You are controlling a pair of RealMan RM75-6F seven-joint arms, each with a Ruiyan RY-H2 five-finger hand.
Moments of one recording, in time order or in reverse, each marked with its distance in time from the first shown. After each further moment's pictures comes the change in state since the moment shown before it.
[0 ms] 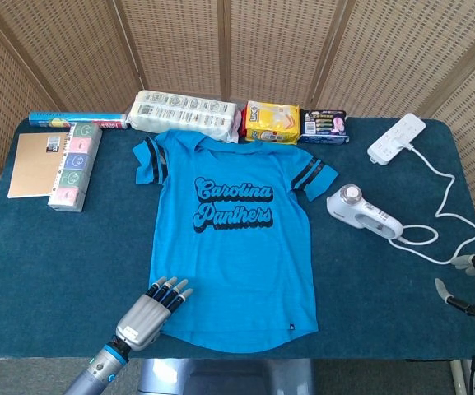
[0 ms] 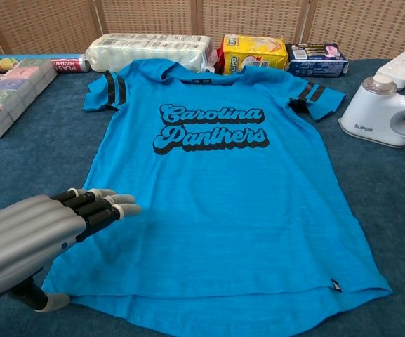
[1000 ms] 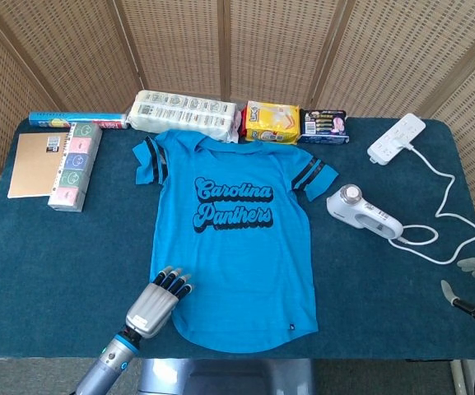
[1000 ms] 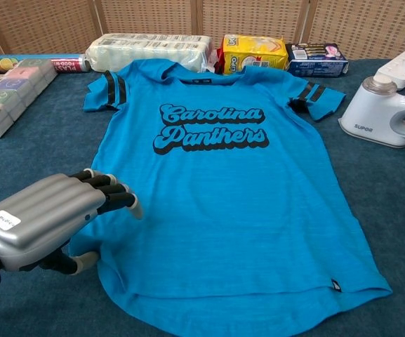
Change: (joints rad) left arm -0.033 -0.098 -0.050 0.073 -0.024 0.051 -0.016; right arm -0.019 0.004 0.007 0.009 0.001 0.007 0.027
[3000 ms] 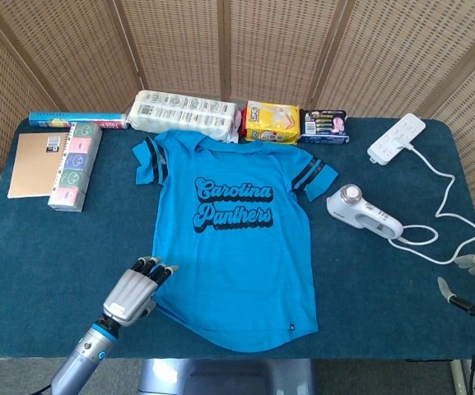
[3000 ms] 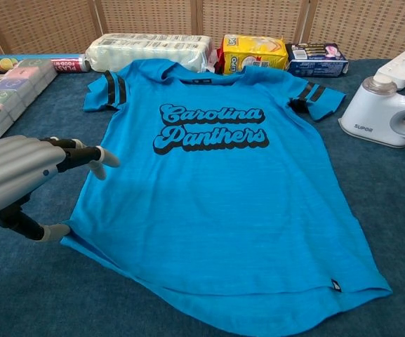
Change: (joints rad) left arm -0.045 0.157 -0.017 -0.099 -0.042 0.040 -0.072; right arm 0.005 -0.003 0.013 -0.027 0.001 0.001 -0.023
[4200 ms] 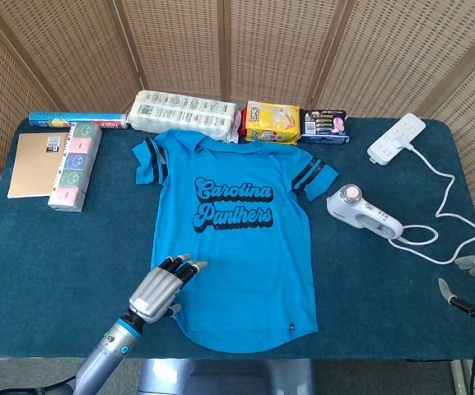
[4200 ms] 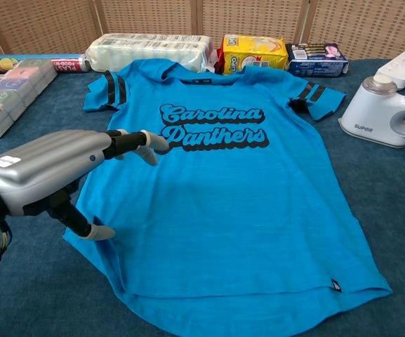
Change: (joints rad) left arm -0.073 -0.065 -0.035 -0.051 -0.032 -0.045 -0.104; right arm -0.008 0.010 -0.001 -0.022 -0.005 0.013 -0.005
